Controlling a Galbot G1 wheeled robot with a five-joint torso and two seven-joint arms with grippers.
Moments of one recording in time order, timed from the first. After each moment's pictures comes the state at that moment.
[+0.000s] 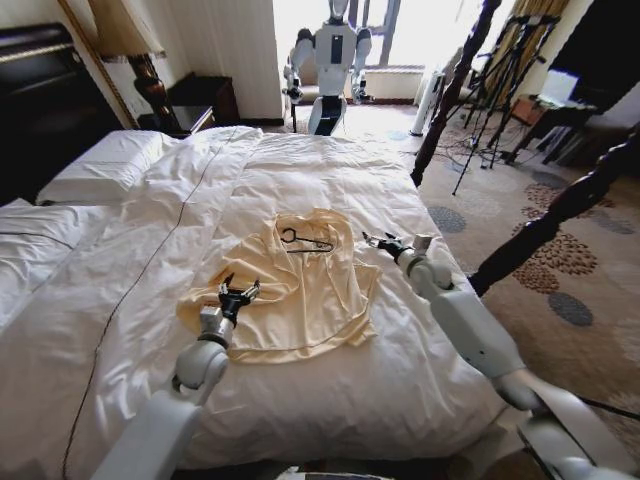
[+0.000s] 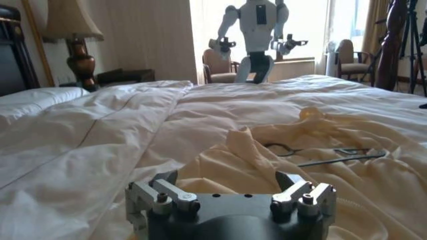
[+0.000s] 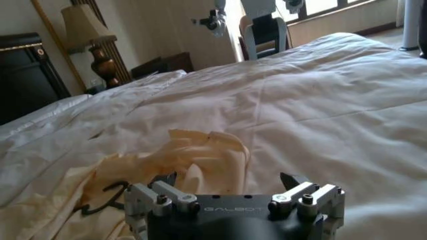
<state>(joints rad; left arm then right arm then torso) 1.28 -1.06 -0.51 -2.01 -0.41 0.19 -0.21 -0.38 1.14 -0.01 1.24 0.88 -0.25 -0.01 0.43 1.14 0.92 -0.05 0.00</state>
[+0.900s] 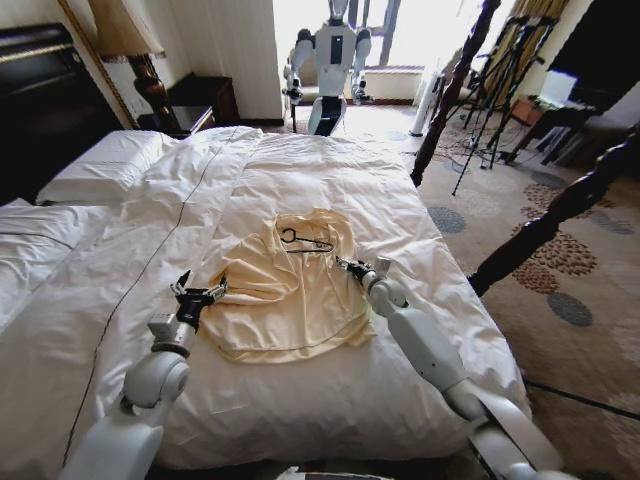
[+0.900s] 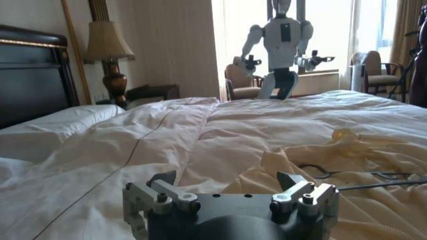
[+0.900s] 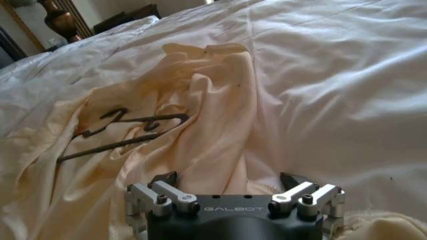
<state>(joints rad) 1.39 -1.05 -0.68 -2.11 -0.44 0.18 -0.19 -0.58 1.23 -0.03 1.37 0.86 -0.33 0.23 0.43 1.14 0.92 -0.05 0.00</state>
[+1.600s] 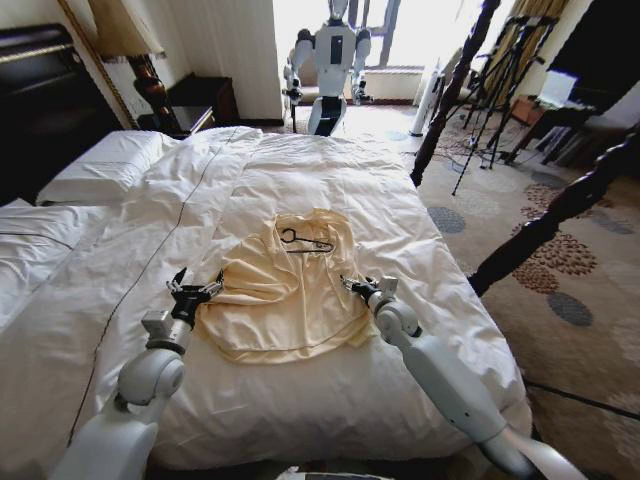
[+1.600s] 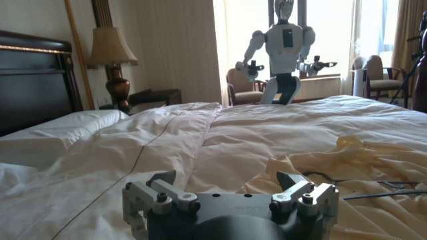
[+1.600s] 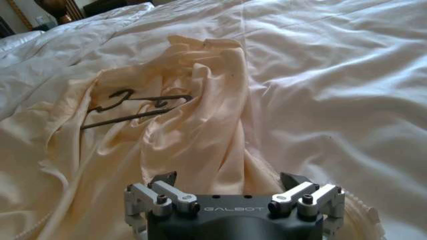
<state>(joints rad) 1.40 -1.03 -0.72 -2.12 -0.47 0.18 -0.19 -0.74 1.11 -0.02 1.69 0.92 -0.41 0.42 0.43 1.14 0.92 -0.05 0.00</state>
